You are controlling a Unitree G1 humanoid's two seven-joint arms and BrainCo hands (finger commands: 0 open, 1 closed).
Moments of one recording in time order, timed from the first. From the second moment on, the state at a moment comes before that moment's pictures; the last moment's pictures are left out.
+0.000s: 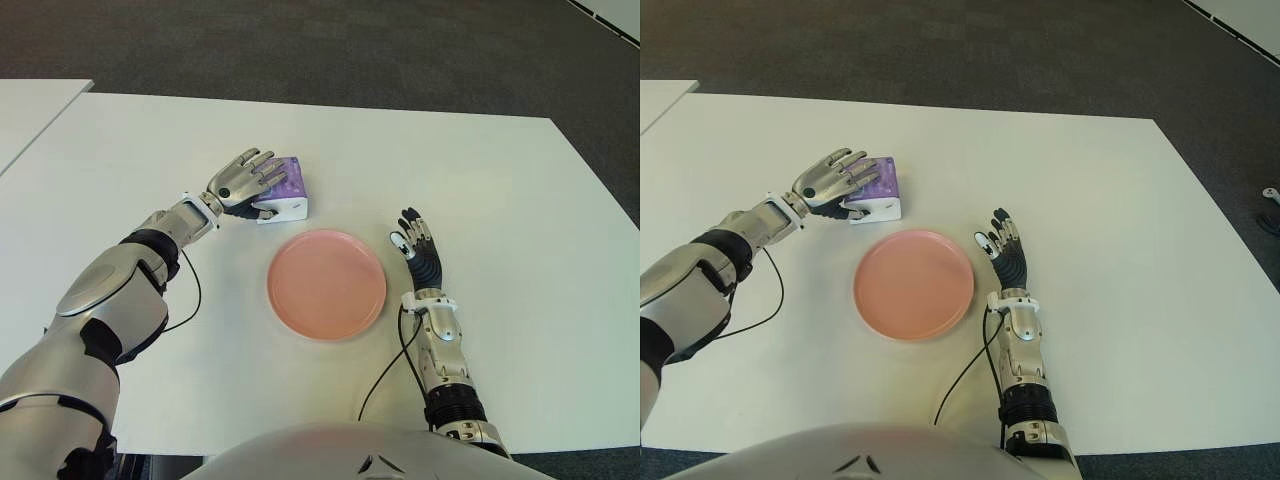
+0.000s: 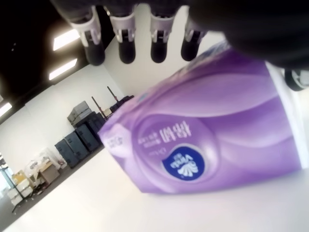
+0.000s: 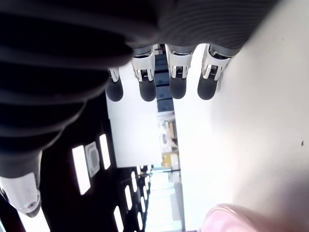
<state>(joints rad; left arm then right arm) -0.89 0.51 -0.94 1.26 1.18 -0.26 0.87 -0.04 0.02 -0.09 0.40 0.09 -0.37 0.09</state>
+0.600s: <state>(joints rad) -0.89 0.49 -0.89 1.26 1.10 -0.33 0.88 -0.05 0.03 -0.09 0.41 0.09 -0.38 0.10</state>
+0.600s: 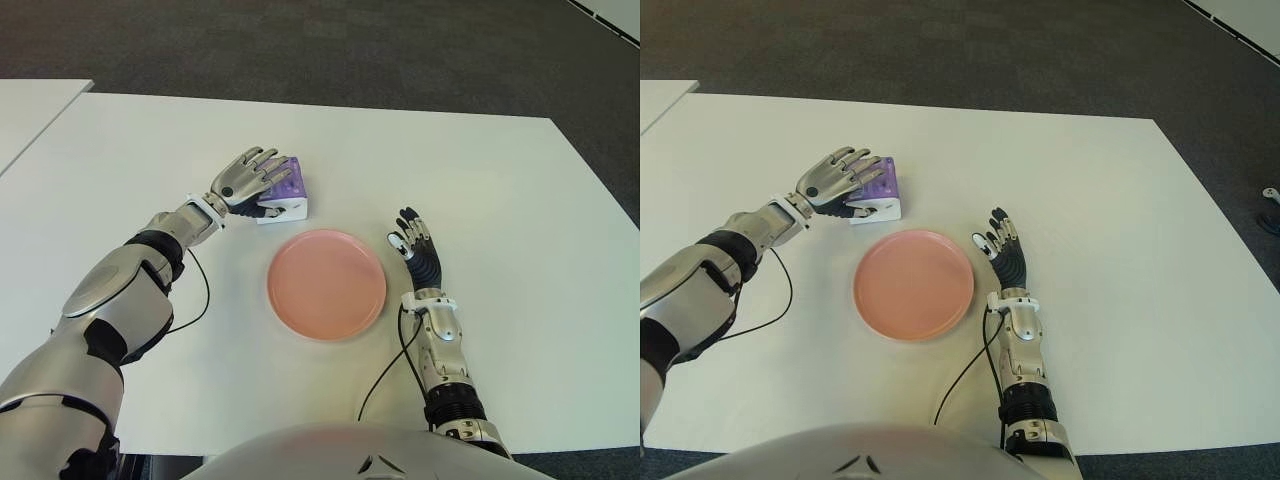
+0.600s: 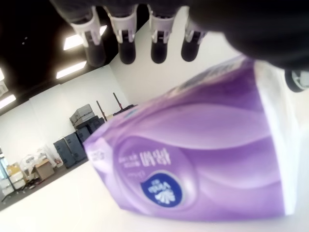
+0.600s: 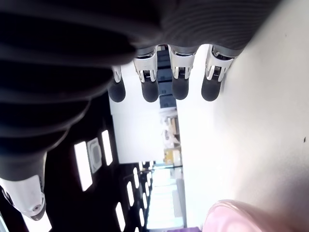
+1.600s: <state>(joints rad) -0.88 0.48 -0.86 1.26 1.04 -0.39 0.74 -0.03 0.02 -0.08 0.39 0.08 -0.38 0.10</state>
